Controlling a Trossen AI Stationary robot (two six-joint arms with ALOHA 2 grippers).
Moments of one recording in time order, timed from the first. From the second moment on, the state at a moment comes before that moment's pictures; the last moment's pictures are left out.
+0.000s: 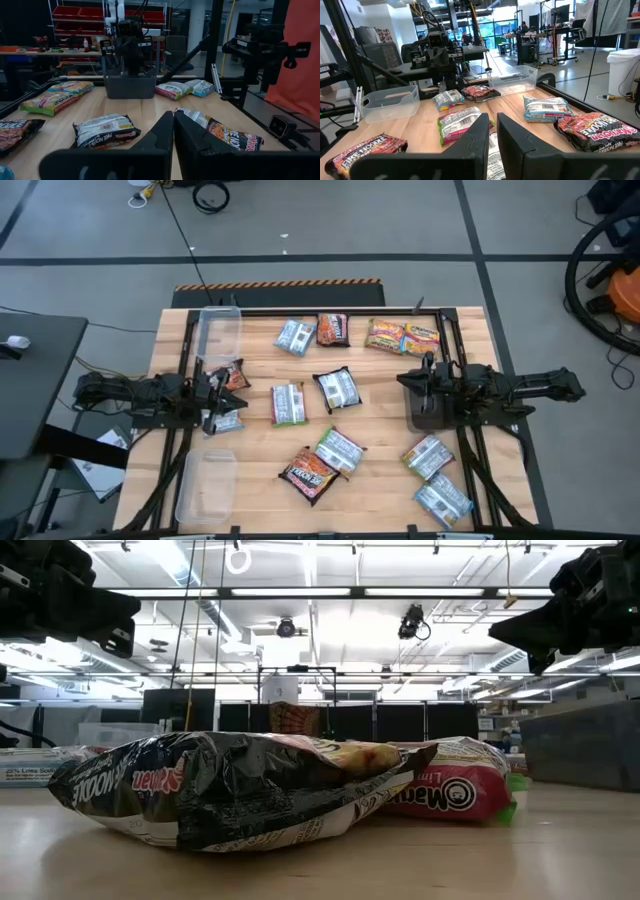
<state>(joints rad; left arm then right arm) -0.14 0.02 0.01 0.06 -0.03 -0.04 0.03 0.10 0.01 0.14 0.21 0.11</state>
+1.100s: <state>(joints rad) -0.14 0.02 0.01 0.10 -0.03 -0.28 0.03 0.10 0.01 0.14 0.21 0.11</state>
